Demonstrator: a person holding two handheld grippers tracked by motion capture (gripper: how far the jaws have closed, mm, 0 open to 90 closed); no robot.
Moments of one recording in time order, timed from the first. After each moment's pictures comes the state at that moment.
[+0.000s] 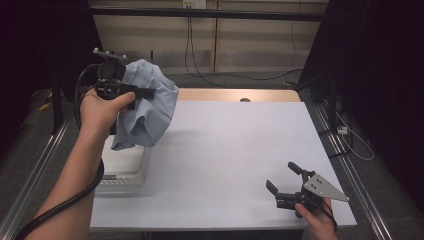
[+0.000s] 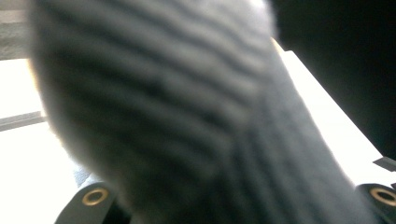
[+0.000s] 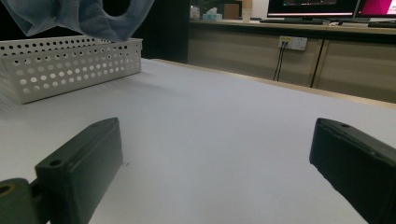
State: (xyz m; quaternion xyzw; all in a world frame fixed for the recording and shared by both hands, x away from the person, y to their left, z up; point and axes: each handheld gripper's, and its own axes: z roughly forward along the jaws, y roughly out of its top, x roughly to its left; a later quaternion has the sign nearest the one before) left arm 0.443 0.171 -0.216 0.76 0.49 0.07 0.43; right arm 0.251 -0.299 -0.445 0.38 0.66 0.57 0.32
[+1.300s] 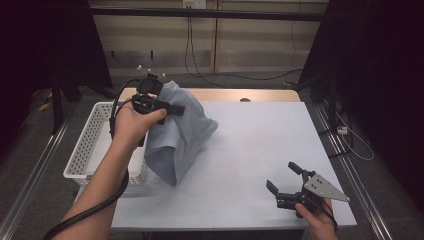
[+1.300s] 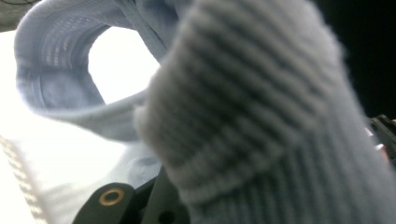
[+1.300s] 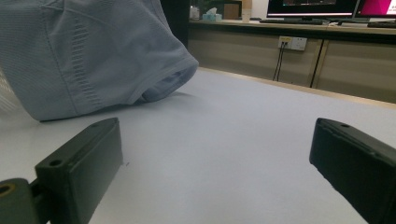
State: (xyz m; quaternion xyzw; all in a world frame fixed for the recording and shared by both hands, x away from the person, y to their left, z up) left arm 0.435 0.107 -0.251 0.80 0.43 0.02 0.42; right arm 0.251 -0.299 -0.445 0.38 0.66 0.57 0.32
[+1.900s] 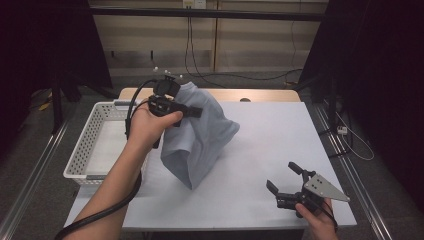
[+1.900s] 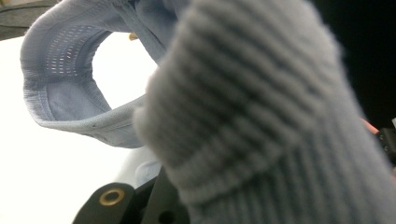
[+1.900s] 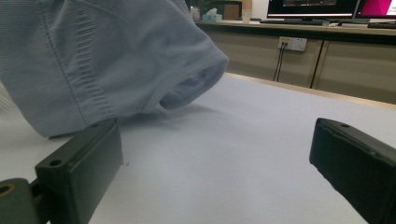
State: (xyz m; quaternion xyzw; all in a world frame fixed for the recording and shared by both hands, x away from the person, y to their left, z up) left arm 0.424 0.072 -0.250 0.81 0.38 0.00 0.44; right arm 0.250 -0.299 -0.445 0.38 0.66 0.57 0.32
